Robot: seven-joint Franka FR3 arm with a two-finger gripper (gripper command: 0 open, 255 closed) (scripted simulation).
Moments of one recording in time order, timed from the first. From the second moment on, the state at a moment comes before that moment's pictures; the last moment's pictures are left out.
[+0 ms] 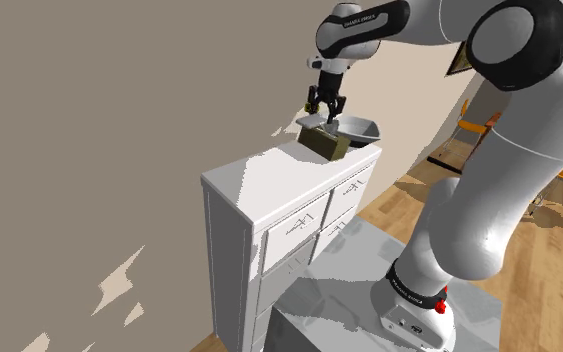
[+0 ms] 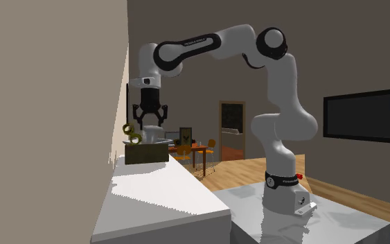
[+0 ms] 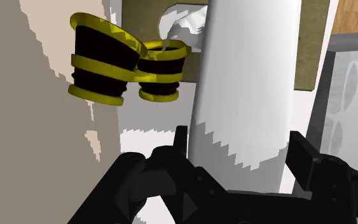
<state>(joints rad) 0.28 -0.05 -0.72 -1.97 -0.03 1.92 -1.91</state>
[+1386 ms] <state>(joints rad) -0.21 0.50 -0.82 -1.42 0.36 1.75 -2.52</state>
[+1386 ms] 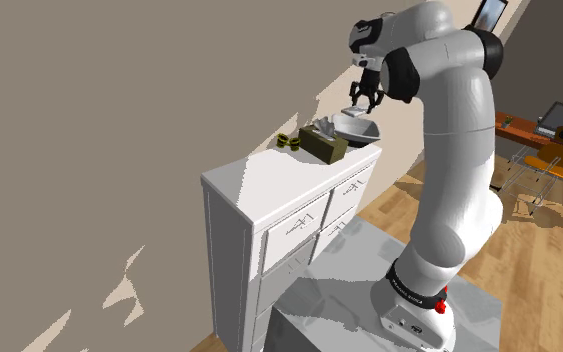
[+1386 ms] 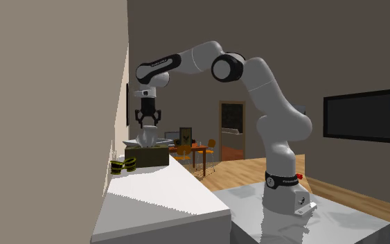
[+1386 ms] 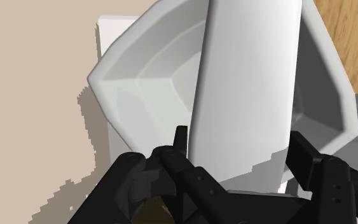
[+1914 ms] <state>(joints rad) -0.22 0.53 -0.80 -1.48 0.38 1.83 -2.54</state>
